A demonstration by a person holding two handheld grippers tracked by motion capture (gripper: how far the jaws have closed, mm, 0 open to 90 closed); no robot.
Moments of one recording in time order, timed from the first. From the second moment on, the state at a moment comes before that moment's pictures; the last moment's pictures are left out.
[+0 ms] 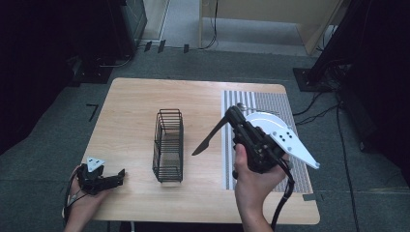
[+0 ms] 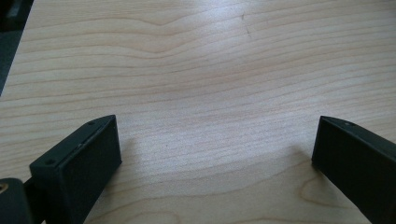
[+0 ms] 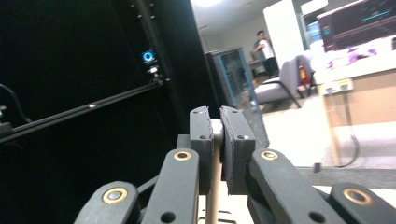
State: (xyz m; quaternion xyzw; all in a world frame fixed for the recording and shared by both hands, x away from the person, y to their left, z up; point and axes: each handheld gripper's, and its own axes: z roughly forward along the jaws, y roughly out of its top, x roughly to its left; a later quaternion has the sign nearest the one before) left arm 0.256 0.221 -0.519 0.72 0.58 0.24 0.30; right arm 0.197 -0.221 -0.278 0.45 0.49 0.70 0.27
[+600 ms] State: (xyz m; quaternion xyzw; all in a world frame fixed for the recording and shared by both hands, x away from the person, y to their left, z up) left arm 0.256 0.221 -0.519 0.72 0.57 0.24 0.30; right arm 0.177 -0.334 -0.394 0.59 0.41 0.64 0.27
